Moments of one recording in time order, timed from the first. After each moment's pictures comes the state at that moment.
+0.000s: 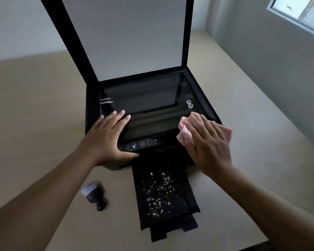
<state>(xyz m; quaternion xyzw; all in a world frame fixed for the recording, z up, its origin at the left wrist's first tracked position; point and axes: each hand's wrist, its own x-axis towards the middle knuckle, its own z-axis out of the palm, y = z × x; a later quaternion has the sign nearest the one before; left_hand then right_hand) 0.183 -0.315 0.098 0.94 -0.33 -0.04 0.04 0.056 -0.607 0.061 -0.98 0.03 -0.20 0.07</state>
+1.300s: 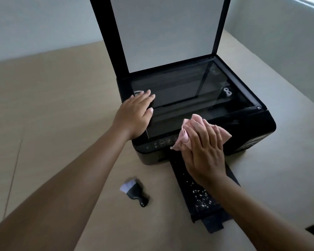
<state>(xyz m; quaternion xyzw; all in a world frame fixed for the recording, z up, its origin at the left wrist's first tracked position) 0.251 -0.284 0.085 0.92 -0.34 -0.01 0.19 0.068 -0.449 0.040 -0.96 0.09 -0.25 0.12</state>
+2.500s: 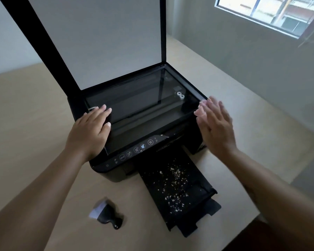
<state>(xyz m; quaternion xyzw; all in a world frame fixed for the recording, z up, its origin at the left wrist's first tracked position) 0.254 -0.280 0.081 0.92 -0.35 0.00 0.17 0.054 -0.586 0.052 -0.93 0.23 -0.26 0.14</state>
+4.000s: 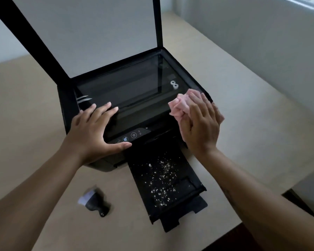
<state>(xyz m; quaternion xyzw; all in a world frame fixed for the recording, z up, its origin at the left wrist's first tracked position) 0.192 -0.311 0.099 0.94 -0.34 -0.04 0.06 0.070 -0.572 0.035 -0.89 0.20 -0.38 0.19</state>
